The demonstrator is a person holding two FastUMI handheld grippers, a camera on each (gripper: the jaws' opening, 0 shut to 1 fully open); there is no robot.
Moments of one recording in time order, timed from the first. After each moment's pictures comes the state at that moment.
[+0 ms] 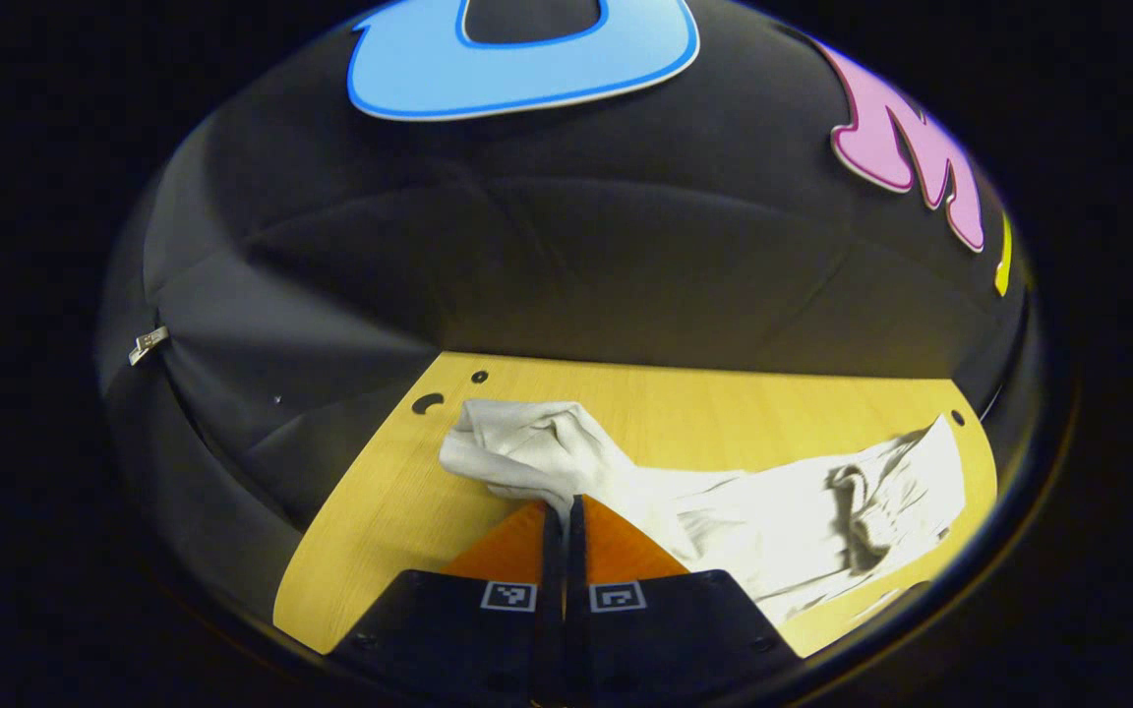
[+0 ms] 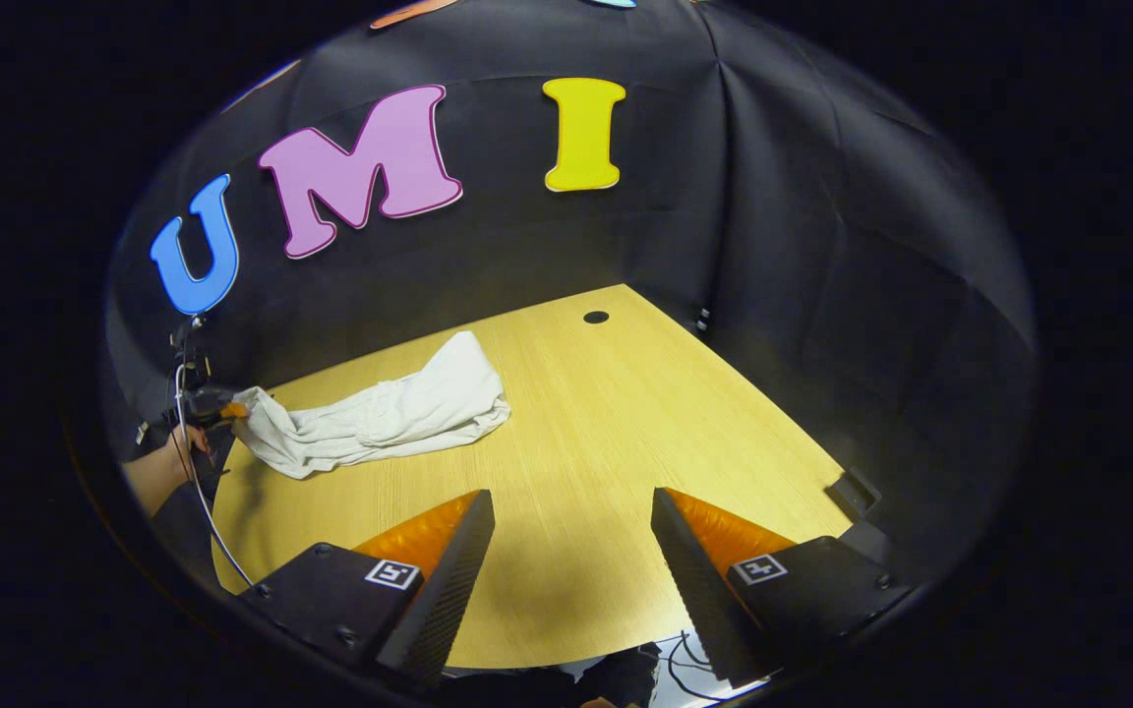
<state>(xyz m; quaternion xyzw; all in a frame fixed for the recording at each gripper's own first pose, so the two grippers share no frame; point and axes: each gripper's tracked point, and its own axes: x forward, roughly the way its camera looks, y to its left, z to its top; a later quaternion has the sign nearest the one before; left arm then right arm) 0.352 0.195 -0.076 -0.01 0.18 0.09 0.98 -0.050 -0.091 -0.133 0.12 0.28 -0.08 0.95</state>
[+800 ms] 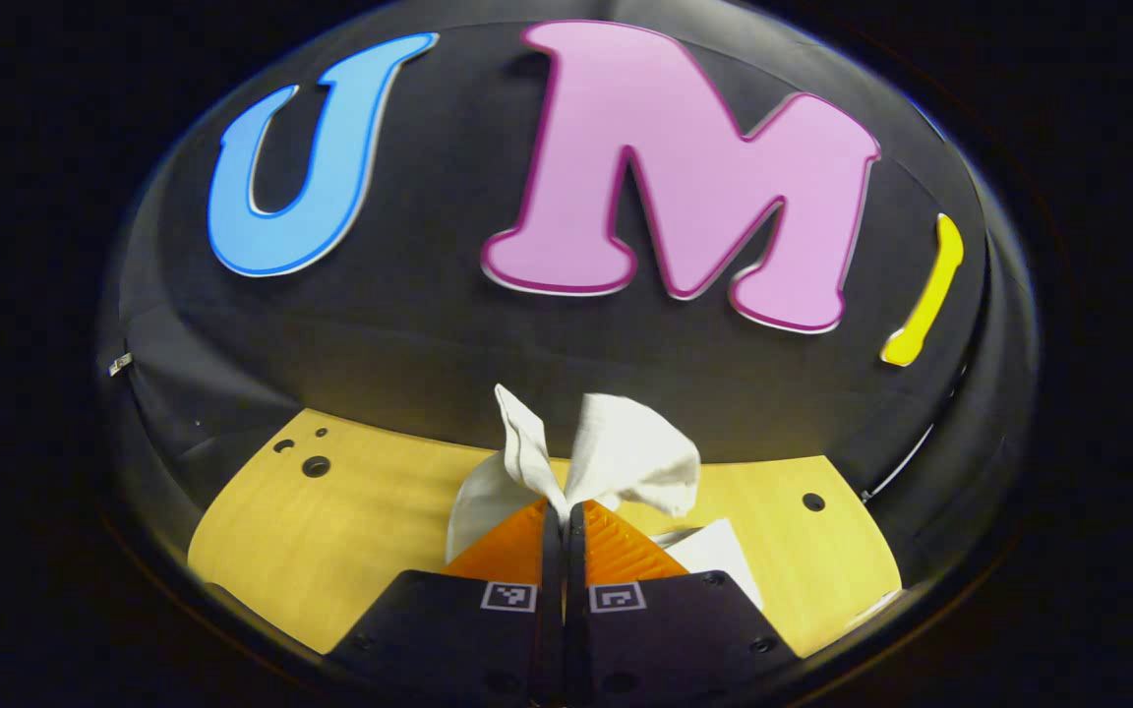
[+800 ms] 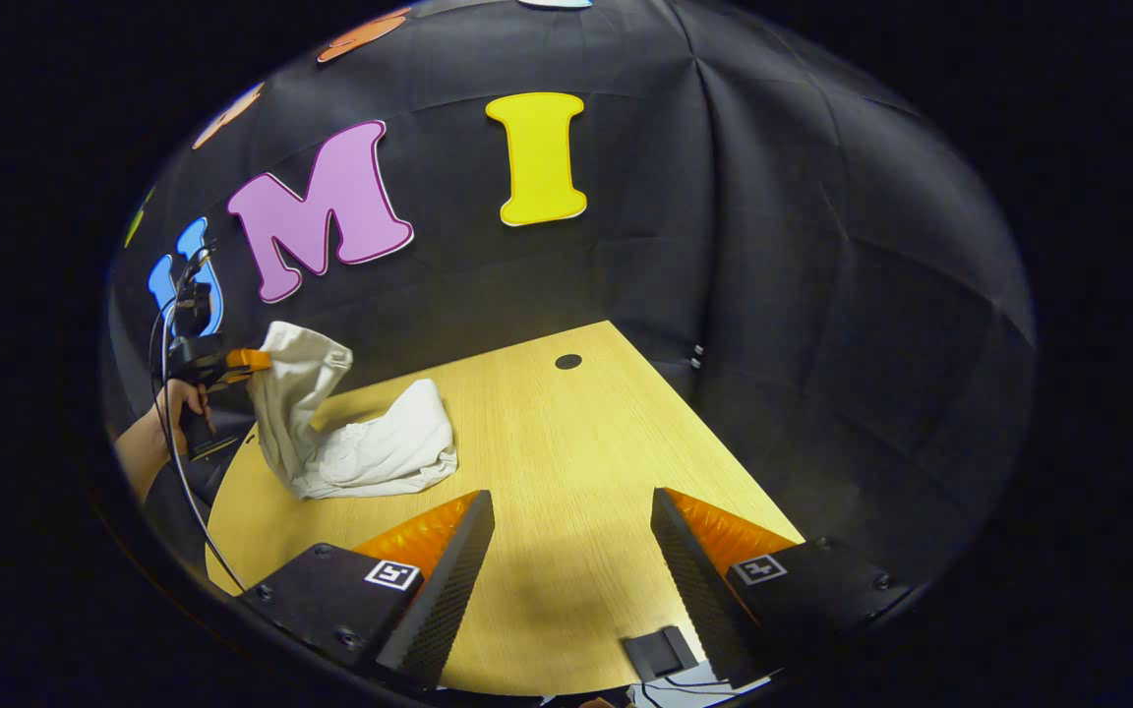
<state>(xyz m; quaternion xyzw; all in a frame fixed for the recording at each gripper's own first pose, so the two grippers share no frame) 0.349 -0.098 0.024 -0.04 0.11 0.00 0.99 0.023 -0.214 -0.139 0.13 0.24 -0.03 0.96</state>
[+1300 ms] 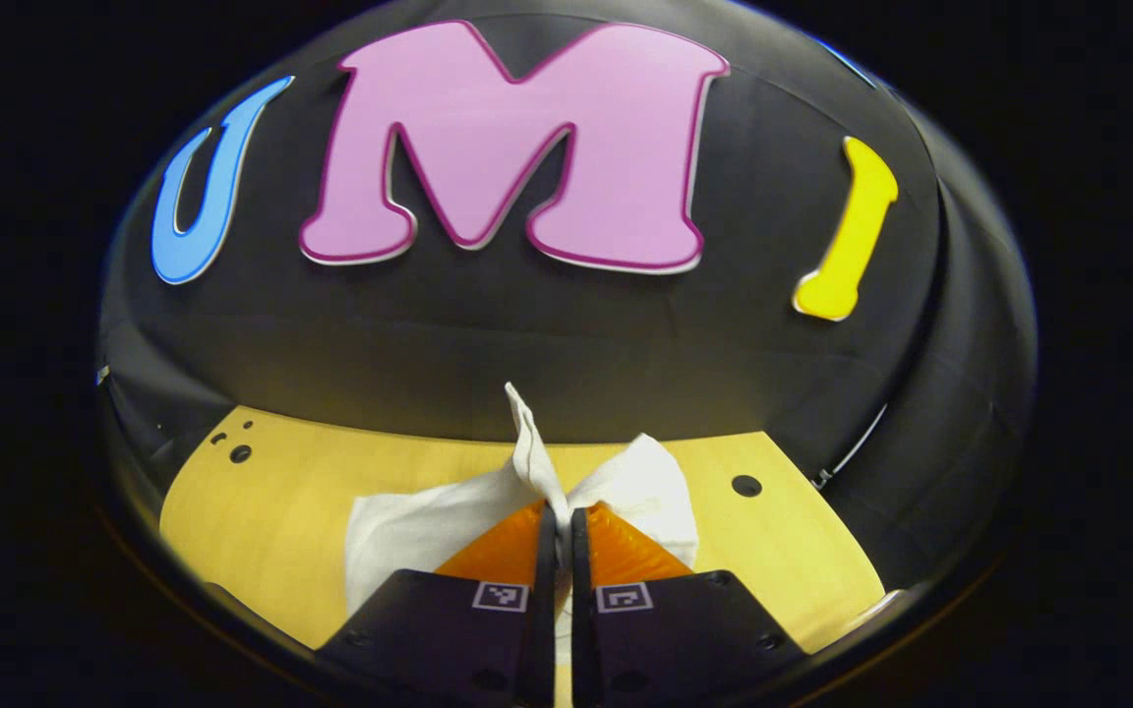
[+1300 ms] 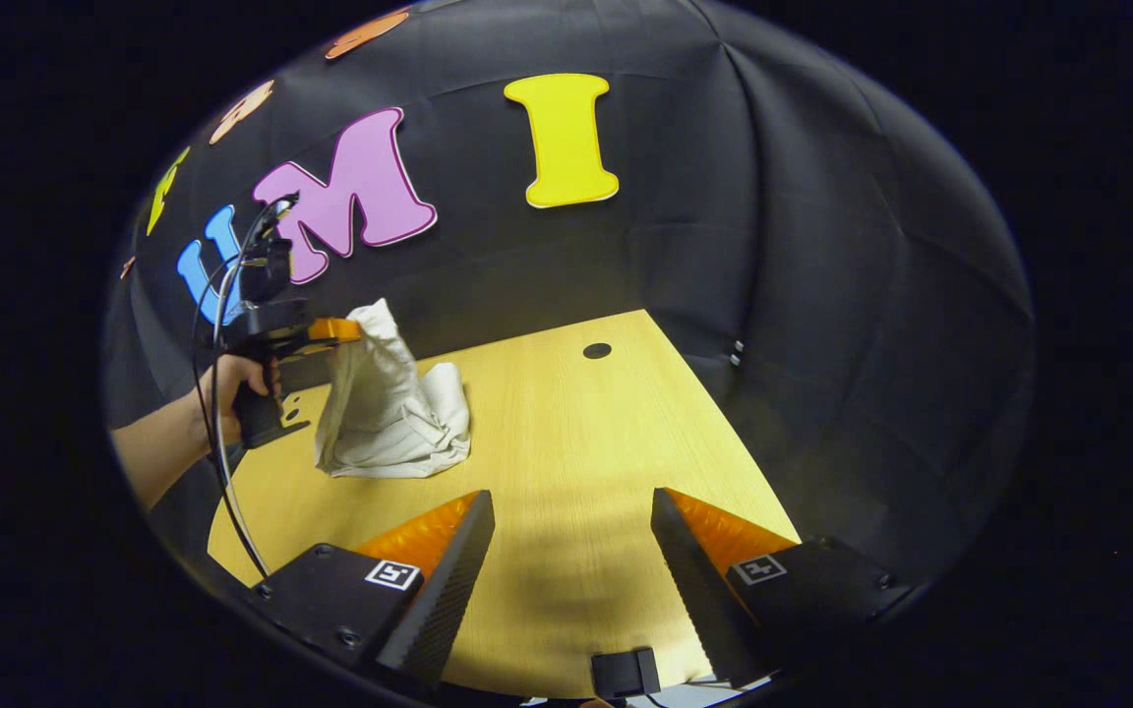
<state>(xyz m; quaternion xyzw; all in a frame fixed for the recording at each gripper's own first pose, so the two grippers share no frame) 0.351 -0.248 -0.023 0.00 0.13 -0.06 0.99 0.043 -0.228 -0.160 0.13 0.25 0.04 0.96</state>
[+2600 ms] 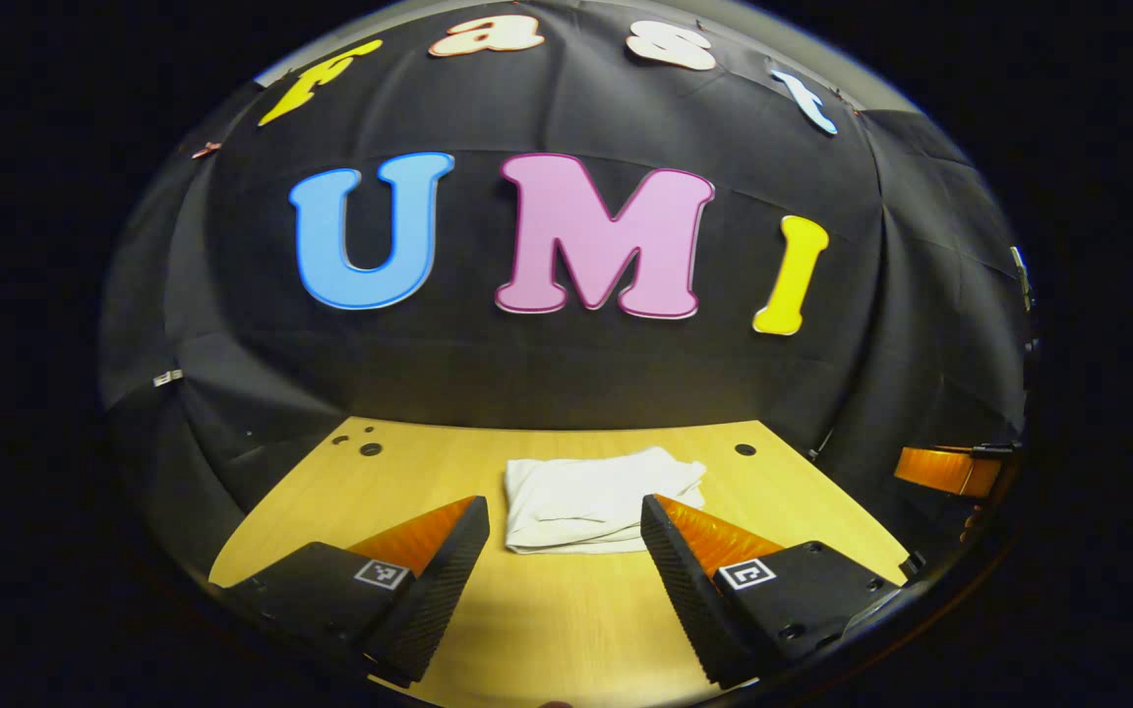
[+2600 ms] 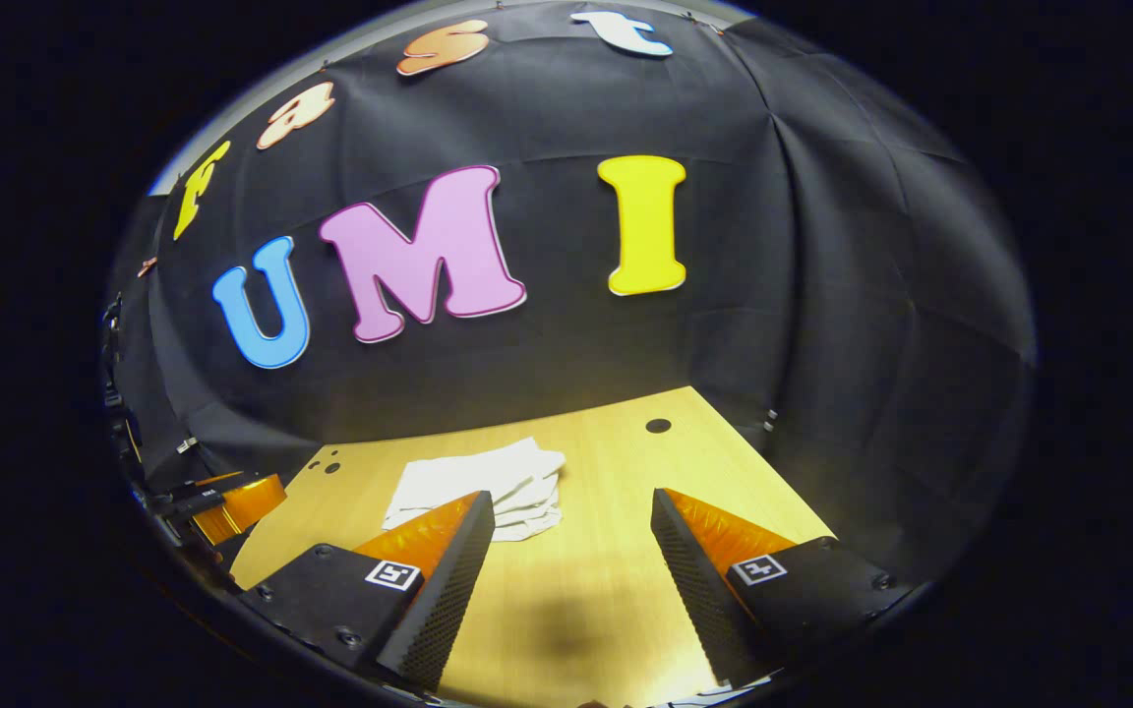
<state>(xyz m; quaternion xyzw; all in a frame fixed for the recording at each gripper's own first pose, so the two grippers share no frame) 0.065 -0.067 -0.003 0.00 0.04 -0.01 1.00 0.023 -0.099 -0.050 0.11 0.14 0.04 0.98</state>
